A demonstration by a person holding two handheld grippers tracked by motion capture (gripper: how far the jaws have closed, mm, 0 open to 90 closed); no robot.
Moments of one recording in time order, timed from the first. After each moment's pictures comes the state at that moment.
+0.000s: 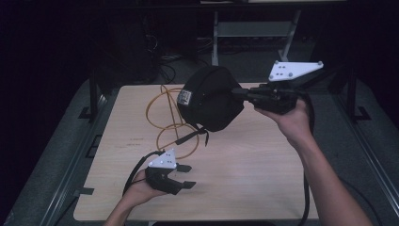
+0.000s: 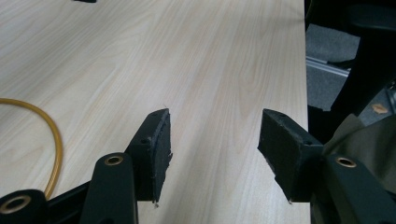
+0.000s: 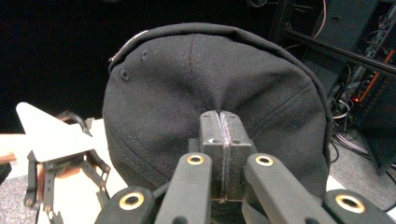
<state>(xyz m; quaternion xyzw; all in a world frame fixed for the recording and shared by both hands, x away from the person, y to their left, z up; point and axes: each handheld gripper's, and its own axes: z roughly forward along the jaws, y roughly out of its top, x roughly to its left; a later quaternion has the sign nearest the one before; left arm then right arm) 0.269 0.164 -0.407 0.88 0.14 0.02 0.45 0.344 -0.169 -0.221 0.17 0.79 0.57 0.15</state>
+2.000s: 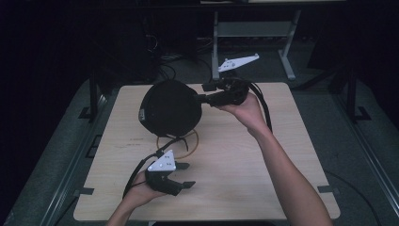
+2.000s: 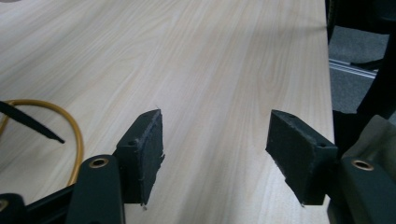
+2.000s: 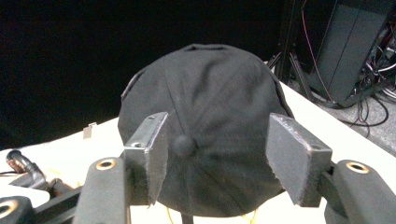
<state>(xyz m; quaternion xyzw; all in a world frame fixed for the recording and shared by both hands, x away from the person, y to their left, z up) 0.269 0.167 -0.417 0.88 0.15 0.06 0.45 0.410 -0.089 -0.260 0.24 0.81 0.53 0.06</state>
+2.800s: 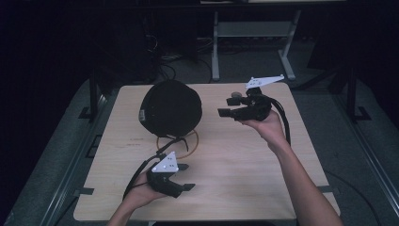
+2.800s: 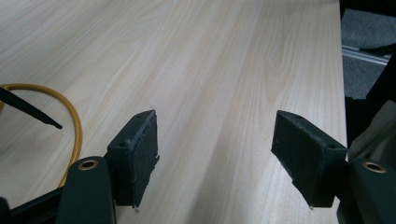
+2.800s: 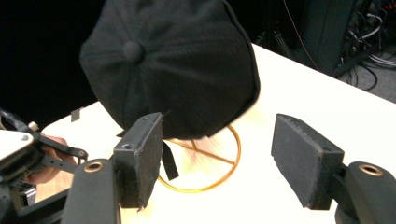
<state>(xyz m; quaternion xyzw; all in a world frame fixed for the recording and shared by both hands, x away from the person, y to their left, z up) 0.268 0.163 -0.424 0.89 0.15 0.07 0.42 0.401 -0.153 -0.313 0.30 0.80 0.52 0.05</state>
